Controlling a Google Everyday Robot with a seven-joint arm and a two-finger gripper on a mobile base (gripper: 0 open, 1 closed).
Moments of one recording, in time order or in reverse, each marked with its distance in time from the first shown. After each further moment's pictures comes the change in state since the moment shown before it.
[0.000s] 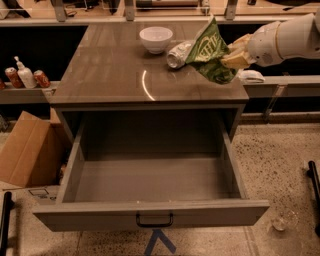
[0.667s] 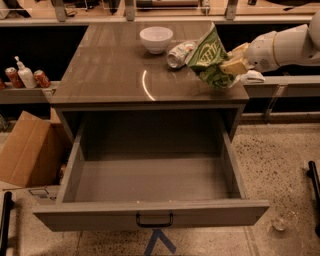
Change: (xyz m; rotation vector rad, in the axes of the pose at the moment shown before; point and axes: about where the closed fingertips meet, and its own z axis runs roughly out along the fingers) arm 0.026 -0.005 0.021 -0.045 -0.021 0.072
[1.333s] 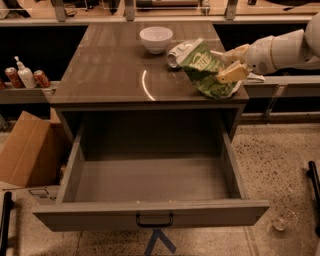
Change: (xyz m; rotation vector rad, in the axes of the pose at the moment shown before) arm 0.013 -0.002 0.012 -0.018 -0.007 0.028
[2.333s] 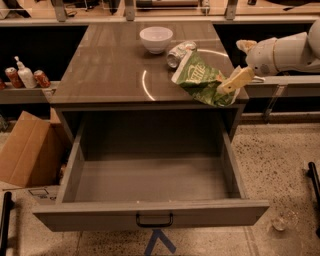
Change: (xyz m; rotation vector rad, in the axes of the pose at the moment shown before) arm 0.004 0.001 -0.006 0.019 -0.012 -0.009
